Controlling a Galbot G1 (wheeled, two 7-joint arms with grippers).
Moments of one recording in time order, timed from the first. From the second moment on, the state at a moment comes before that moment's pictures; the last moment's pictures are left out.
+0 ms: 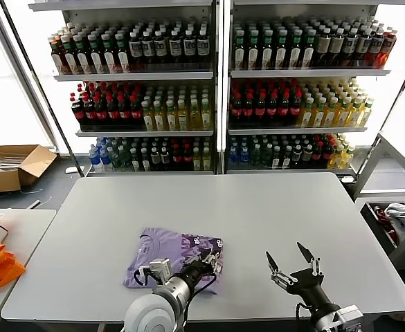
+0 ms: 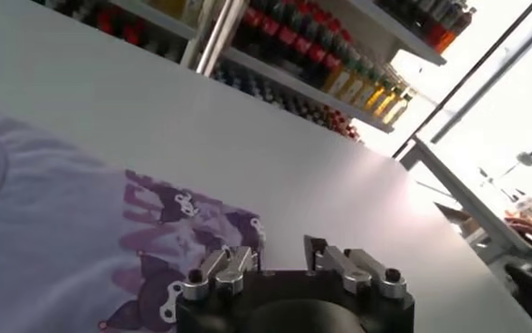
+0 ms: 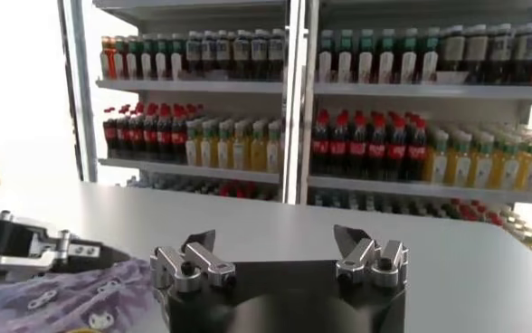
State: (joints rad) left arm 1.15 -1.25 0.02 -2.05 -0.98 0.51 -0.48; right arm -1.69 1.29 0.61 2.24 0.23 -0.21 -0.16
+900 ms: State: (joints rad) left arm 1.22 -1.15 -0.29 -2.26 -1.01 0.42 -0.34; right arm -1.42 1.34 0.16 1.99 0.58 -0.45 0.10
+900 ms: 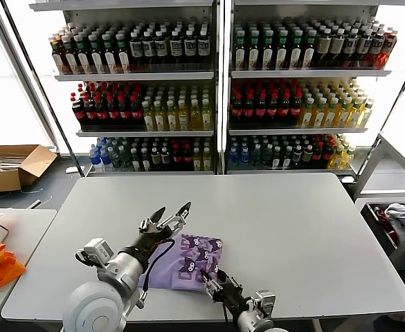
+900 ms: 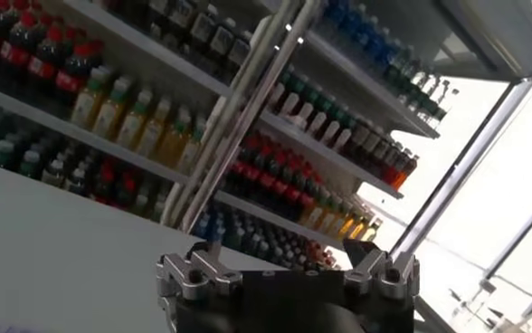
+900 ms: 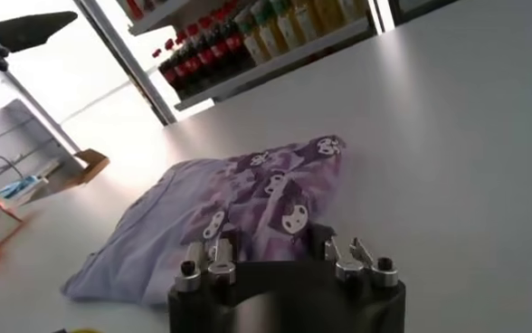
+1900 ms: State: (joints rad) left arm 1.30 -1.15 -0.36 -2.29 -1.01 0.40 -0.32; right arm -1.40 1.18 0.46 2.05 0.57 -0.55 0.03
